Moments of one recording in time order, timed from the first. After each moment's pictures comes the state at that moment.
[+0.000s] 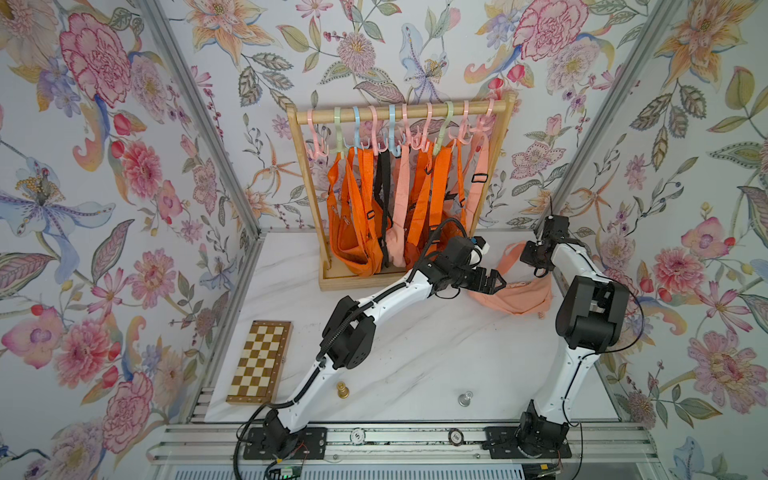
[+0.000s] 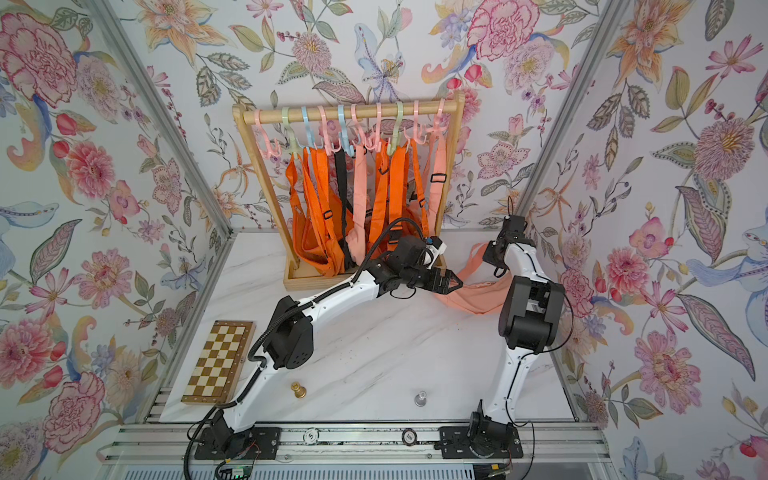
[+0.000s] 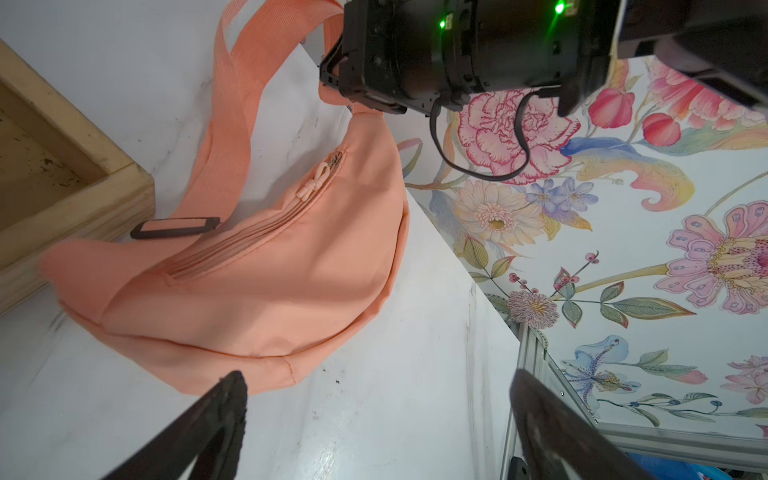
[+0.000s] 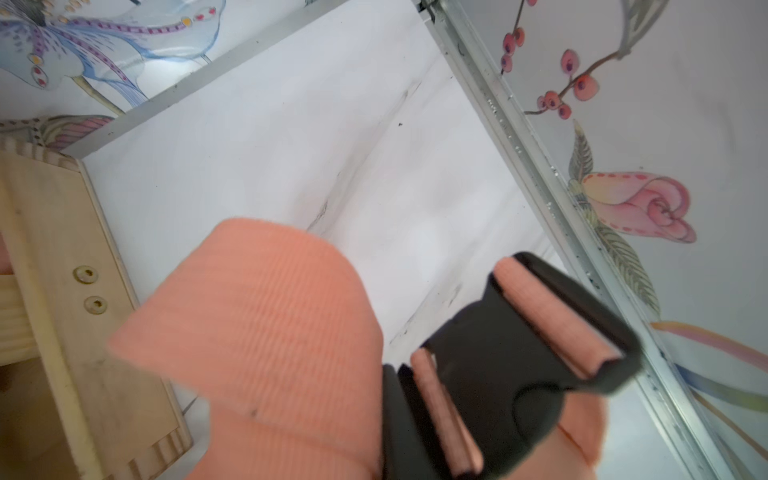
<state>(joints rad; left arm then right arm) -0.88 2.42 2.25 -0.37 0.43 -0.52 -0.21 2.13 1.76 -0.59 0.03 0.22</state>
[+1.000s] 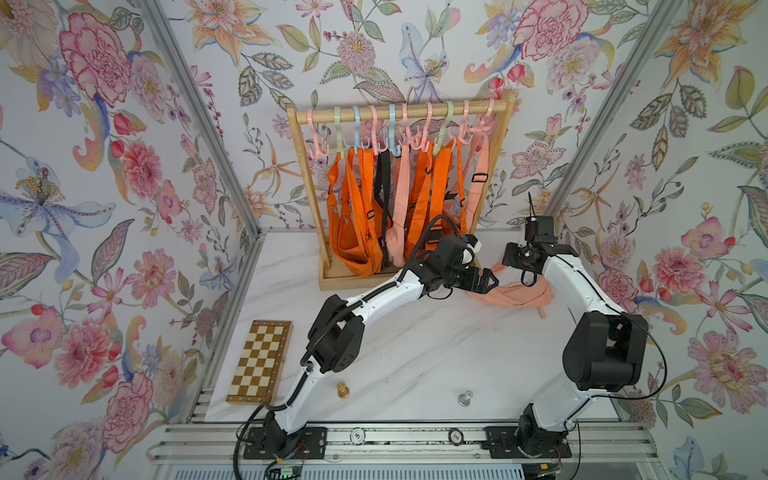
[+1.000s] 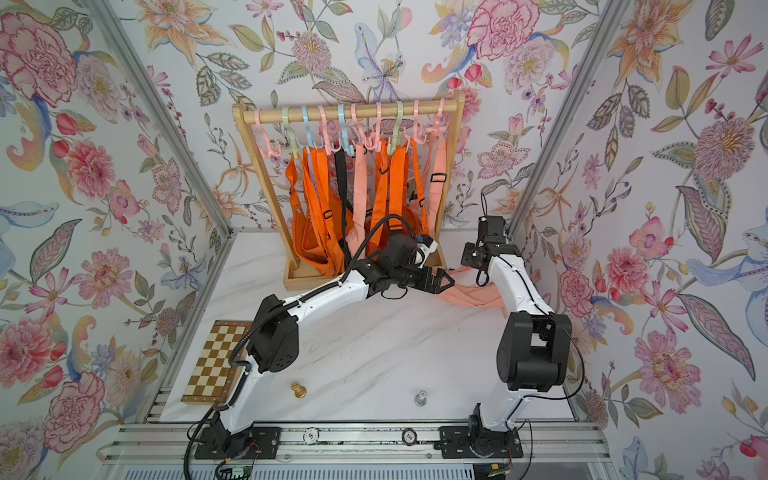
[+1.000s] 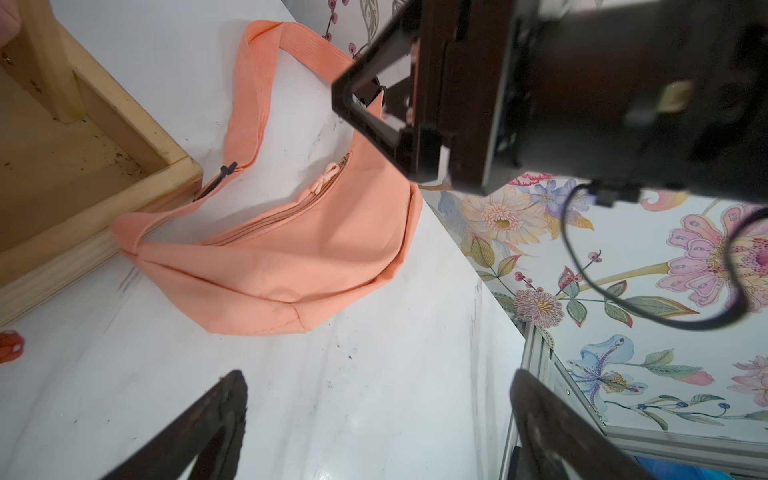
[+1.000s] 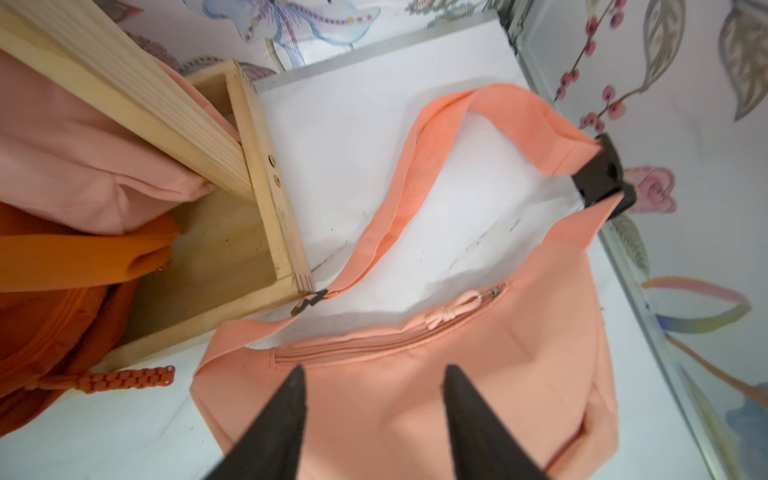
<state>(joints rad) -0.86 2.23 2.01 -0.32 0.39 -0.51 -0.02 1.71 1.41 -0.59 0.07 0.21</state>
